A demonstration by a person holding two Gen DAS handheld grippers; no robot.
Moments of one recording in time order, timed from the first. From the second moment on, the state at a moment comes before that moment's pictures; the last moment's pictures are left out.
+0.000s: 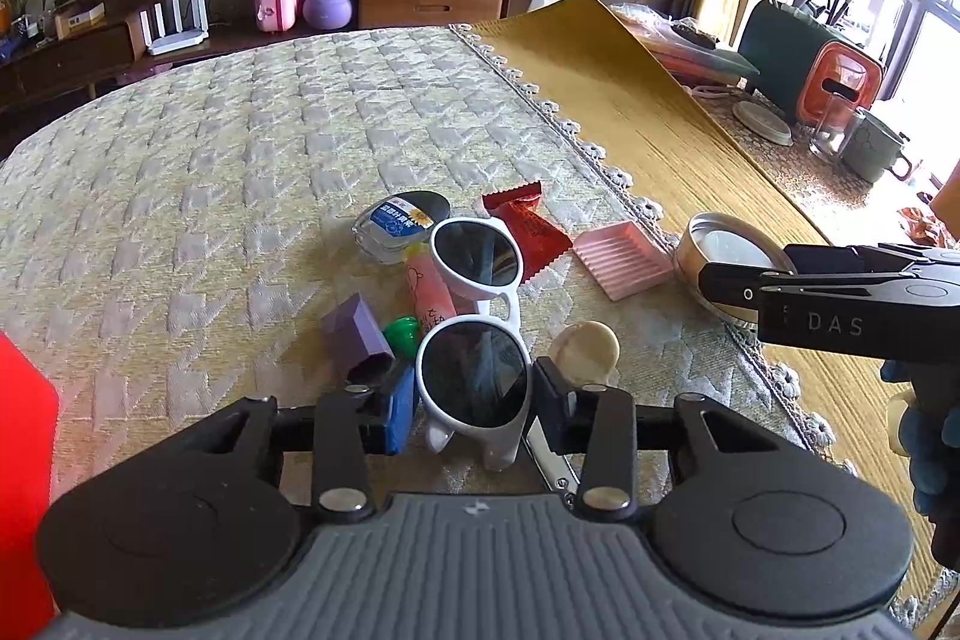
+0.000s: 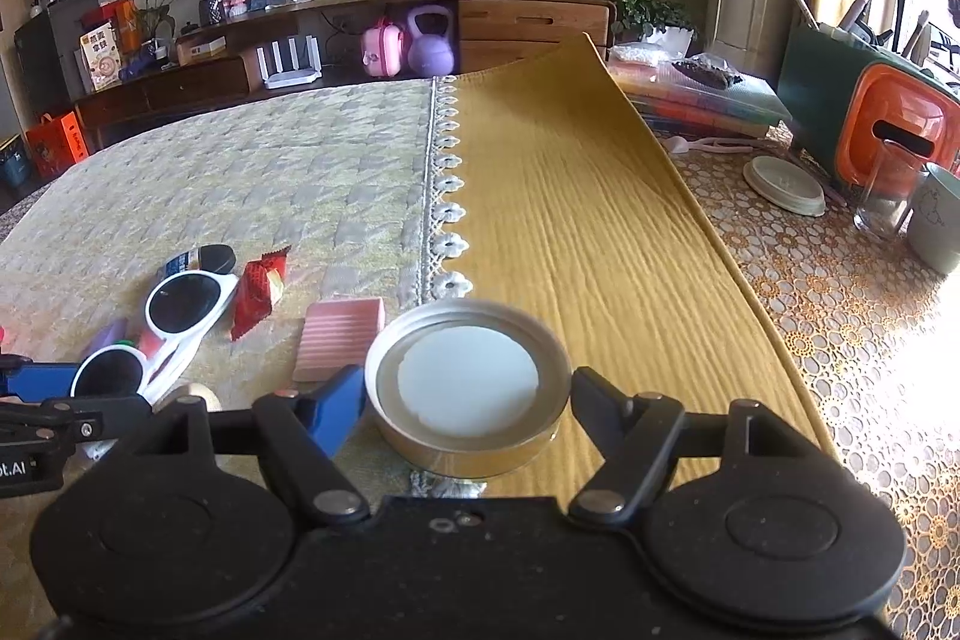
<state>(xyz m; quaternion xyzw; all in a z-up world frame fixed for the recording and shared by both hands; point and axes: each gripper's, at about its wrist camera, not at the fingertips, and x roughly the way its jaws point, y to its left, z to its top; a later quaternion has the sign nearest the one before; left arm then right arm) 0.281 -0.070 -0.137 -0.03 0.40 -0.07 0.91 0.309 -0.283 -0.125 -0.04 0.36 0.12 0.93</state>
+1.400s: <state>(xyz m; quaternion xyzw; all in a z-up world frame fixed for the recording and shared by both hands) 0.146 0.009 -0.092 -0.14 0.41 -0.06 0.90 0.150 -0.218 -0.076 -0.03 0.37 0.21 0.91</state>
